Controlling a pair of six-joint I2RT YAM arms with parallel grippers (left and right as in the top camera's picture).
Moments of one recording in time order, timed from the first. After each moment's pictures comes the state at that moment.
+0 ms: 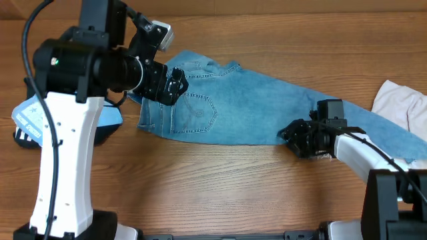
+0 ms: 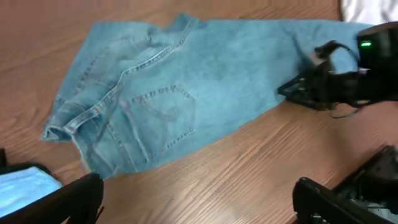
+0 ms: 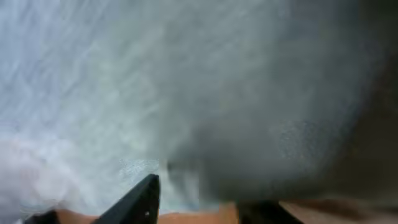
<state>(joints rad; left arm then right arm) -0.18 1.65 2.13 -1.54 0.37 0.16 -0.01 1.60 0.70 -0.34 -0.46 0.76</state>
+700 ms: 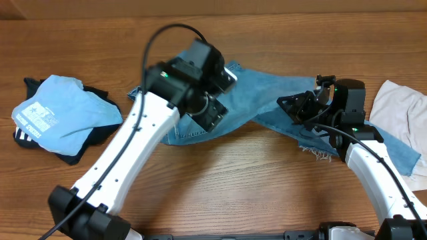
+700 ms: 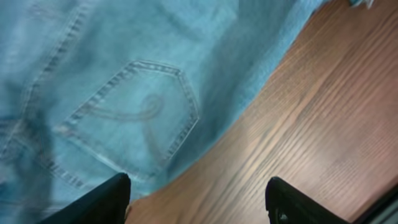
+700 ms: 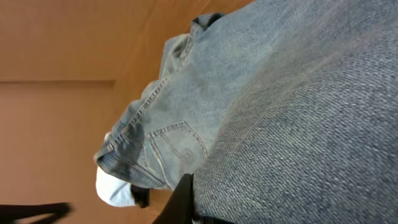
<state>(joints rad) -0.54 1.68 1.68 -1.22 0.09 0.21 -0.01 1.36 0.79 -0.16 -0.68 0.80</state>
